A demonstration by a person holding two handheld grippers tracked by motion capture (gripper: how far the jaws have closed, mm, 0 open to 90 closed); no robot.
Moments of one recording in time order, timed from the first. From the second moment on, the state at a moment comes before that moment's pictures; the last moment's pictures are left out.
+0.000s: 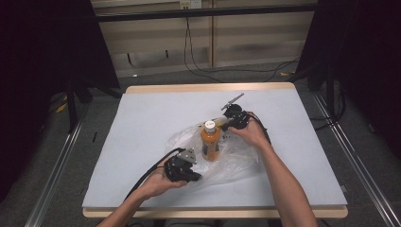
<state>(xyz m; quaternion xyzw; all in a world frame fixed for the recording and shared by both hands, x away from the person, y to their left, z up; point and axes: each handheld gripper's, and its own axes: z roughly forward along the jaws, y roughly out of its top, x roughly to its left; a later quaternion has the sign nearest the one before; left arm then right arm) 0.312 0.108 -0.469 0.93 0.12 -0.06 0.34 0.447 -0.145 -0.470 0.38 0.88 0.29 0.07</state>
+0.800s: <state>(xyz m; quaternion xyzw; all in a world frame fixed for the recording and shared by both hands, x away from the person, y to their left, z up) 0.387 0.114 -0.431 0.88 0.25 0.03 0.40 0.377 -0.160 -0.456 0.32 0.88 0.34 0.07</state>
